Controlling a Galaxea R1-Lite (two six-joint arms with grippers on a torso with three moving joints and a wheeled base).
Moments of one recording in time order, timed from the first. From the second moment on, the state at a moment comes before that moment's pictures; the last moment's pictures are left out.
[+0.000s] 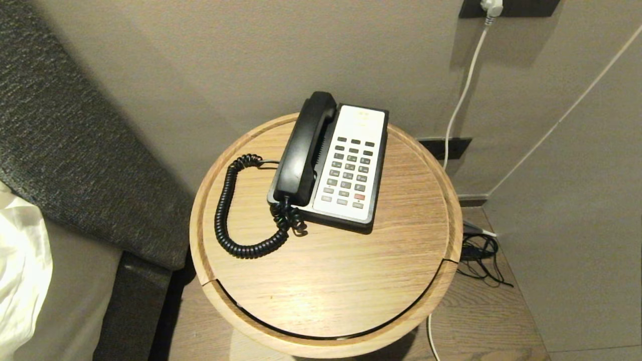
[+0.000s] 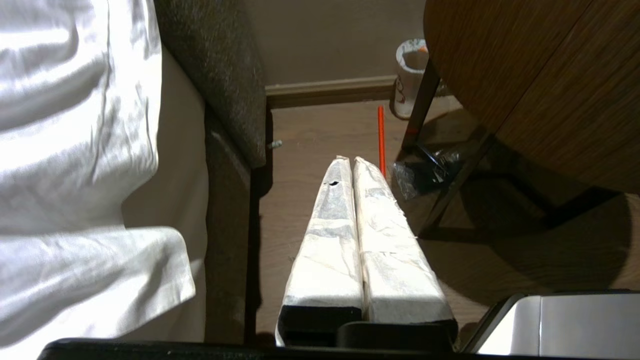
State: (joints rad) left arm 0.00 0.00 -0.02 0.04 -0.01 0.08; right arm 0.01 0.01 -0.02 0.02 0.01 -0.04
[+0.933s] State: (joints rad) left arm 0.00 0.01 -0.03 0.09 -0.01 0.04; right arm 0.01 0.01 -0.01 0.01 0.01 -0.05
